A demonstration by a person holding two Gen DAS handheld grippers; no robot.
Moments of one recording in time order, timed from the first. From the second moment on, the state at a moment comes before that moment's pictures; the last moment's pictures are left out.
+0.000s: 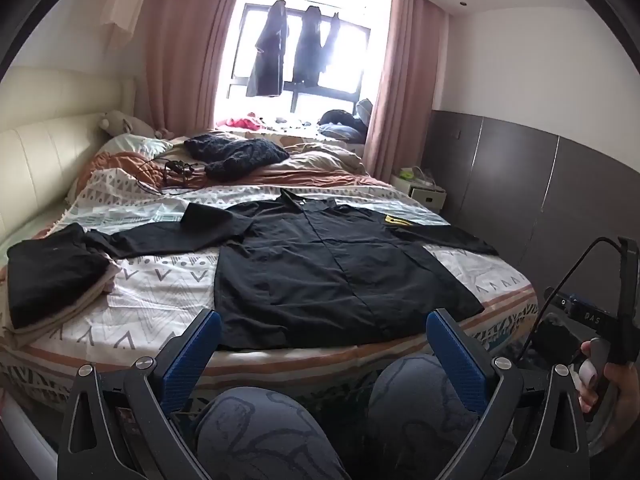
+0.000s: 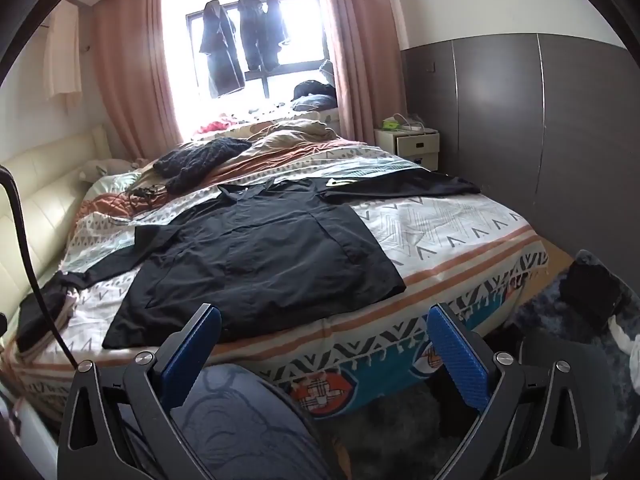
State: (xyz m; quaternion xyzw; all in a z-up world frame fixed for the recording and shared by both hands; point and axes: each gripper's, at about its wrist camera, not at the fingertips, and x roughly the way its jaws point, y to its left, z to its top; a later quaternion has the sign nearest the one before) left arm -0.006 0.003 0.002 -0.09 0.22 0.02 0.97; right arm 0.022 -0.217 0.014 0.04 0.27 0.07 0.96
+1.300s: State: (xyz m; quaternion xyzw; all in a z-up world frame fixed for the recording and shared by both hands) left arm -0.007 -0.010 0.015 -0.06 0.22 0.03 0.97; right arm 0.033 -0.227 0.008 0.04 0.28 0.06 0.96
